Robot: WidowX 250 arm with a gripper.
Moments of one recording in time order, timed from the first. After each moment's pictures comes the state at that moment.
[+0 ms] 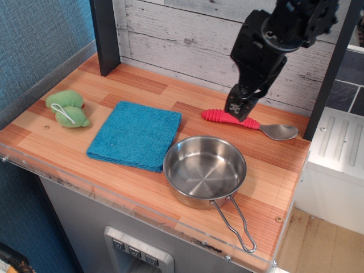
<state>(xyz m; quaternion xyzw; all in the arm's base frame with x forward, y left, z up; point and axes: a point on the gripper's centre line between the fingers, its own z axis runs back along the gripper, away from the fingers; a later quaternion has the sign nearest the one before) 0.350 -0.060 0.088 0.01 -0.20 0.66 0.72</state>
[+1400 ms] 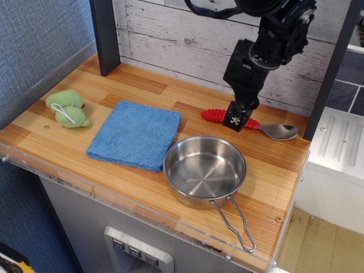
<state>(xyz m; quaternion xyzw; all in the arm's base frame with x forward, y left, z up) 0.388 -0.043 0.028 0.03 -0.15 0.74 0.66</state>
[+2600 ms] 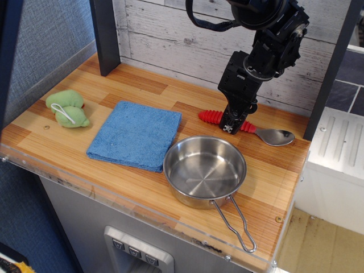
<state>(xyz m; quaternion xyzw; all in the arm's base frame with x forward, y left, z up) 0.386 -0.036 0.013 0.06 -0.14 0.73 0.67</state>
